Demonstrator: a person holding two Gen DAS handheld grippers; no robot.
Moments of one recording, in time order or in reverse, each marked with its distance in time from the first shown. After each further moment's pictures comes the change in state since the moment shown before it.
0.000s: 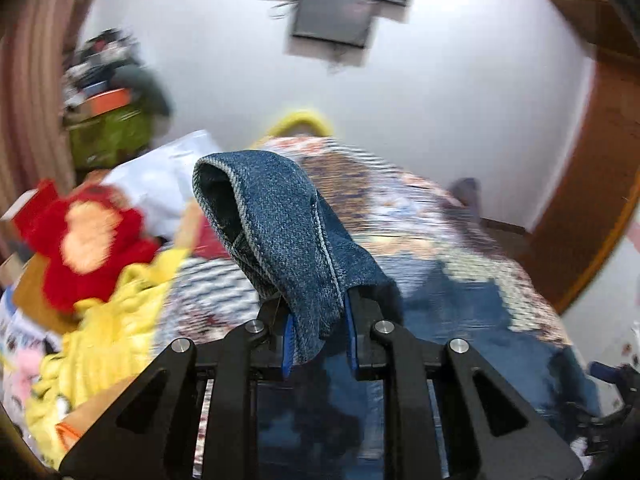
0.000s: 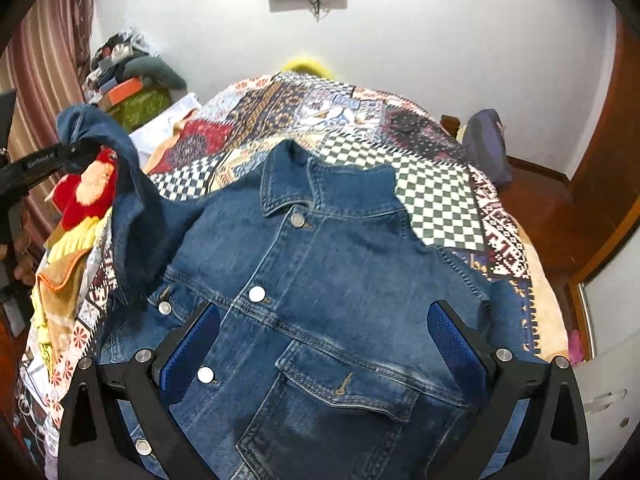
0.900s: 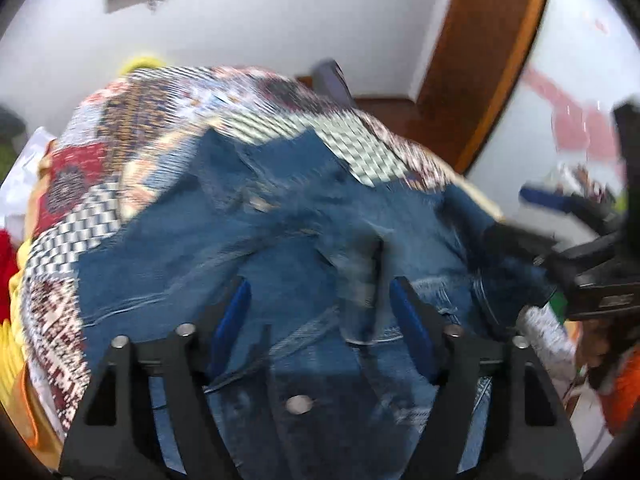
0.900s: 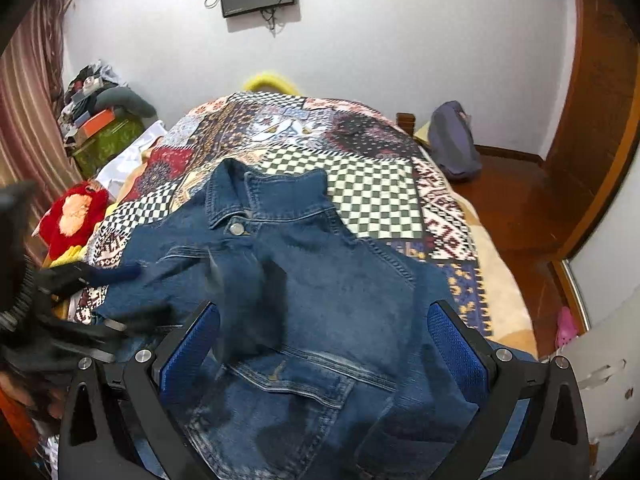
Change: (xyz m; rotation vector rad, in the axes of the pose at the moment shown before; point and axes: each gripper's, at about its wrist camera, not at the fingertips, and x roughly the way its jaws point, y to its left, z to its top) left arm 0.013 -0.138 -0.085 0.323 0.311 -0.332; right arm -0.025 -0.058 -0.016 0.096 -0.030 -0.045
